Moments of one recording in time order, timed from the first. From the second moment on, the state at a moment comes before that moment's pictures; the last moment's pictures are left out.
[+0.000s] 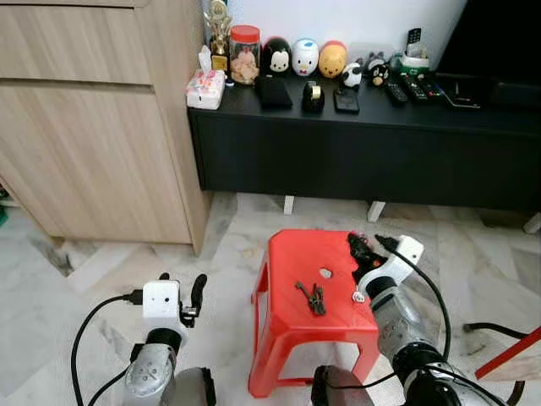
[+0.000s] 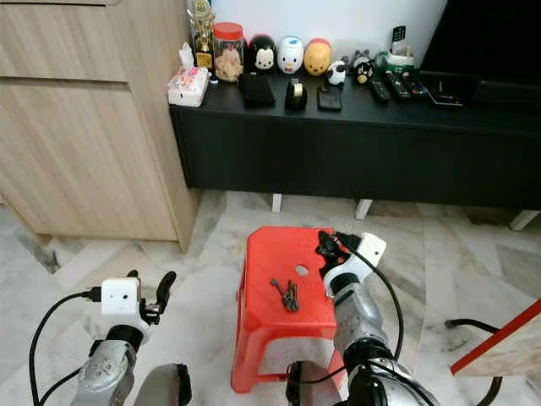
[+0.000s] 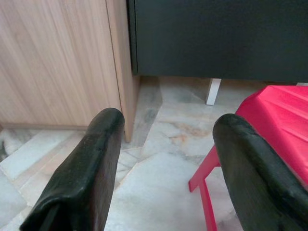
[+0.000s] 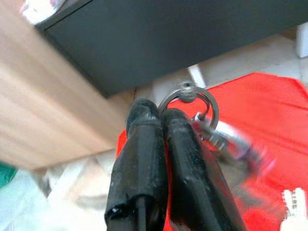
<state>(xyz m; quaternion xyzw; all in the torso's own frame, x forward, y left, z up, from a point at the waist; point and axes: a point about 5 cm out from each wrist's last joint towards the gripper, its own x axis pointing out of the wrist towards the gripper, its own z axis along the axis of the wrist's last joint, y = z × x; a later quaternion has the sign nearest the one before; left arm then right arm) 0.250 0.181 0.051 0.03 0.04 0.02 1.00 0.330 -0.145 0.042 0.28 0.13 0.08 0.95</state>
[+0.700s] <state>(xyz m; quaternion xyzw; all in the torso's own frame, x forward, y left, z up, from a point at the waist) 0.253 0.181 0.050 0.02 0.03 0.03 1.00 0.325 -0.157 0.066 0.20 -0.01 0.04 0.98</state>
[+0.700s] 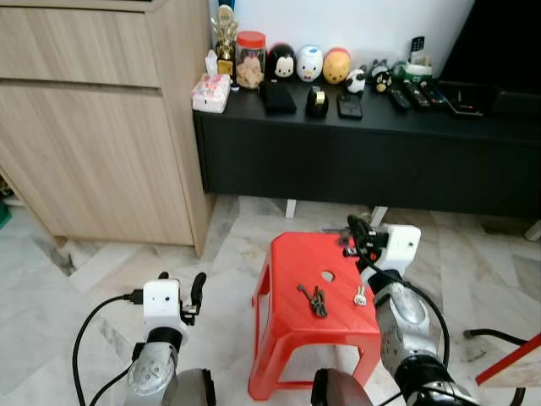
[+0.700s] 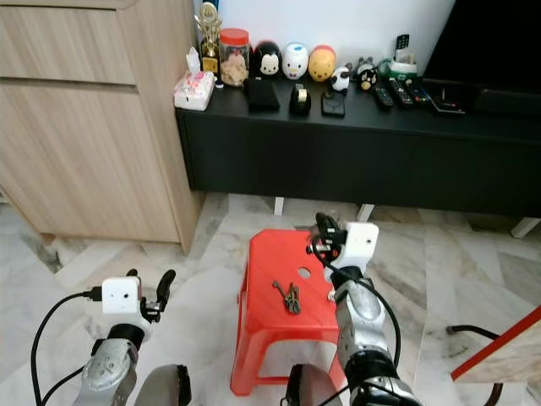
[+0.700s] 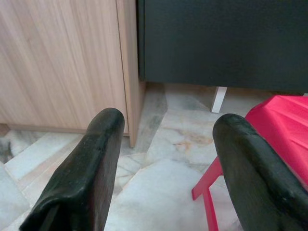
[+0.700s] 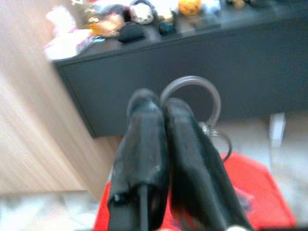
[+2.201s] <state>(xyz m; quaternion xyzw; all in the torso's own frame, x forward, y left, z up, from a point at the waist) 0.251 0.180 0.047 0.01 0.02 0.04 1.00 0.315 -0.162 0.078 0.05 -0.04 0.05 1.00</state>
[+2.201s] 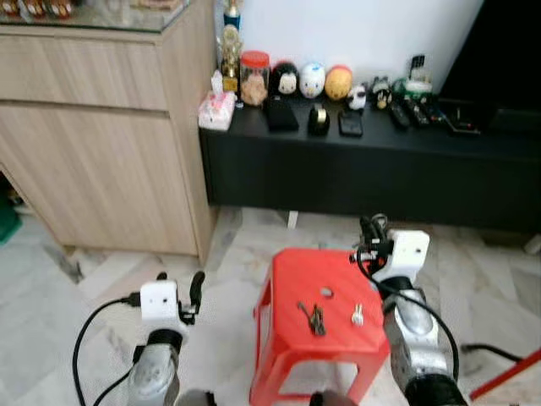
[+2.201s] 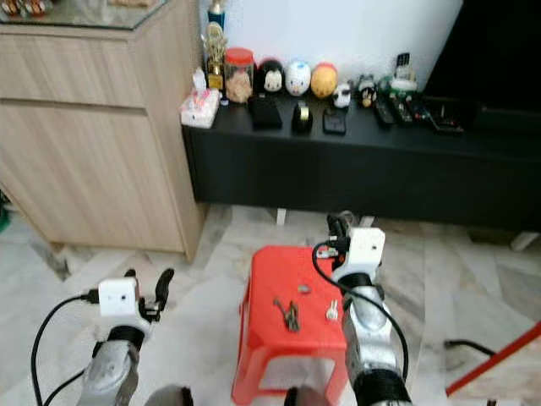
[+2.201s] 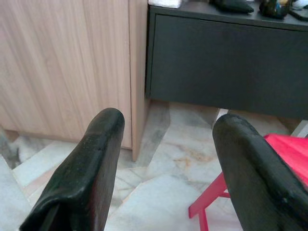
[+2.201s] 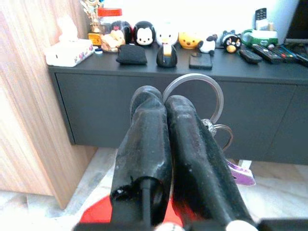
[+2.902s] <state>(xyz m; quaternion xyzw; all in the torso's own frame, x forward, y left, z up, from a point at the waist) 0.251 0.177 0.046 0.00 0.01 0.04 1.00 0.318 -0.161 0.084 0.05 -0.05 0.05 1.00</state>
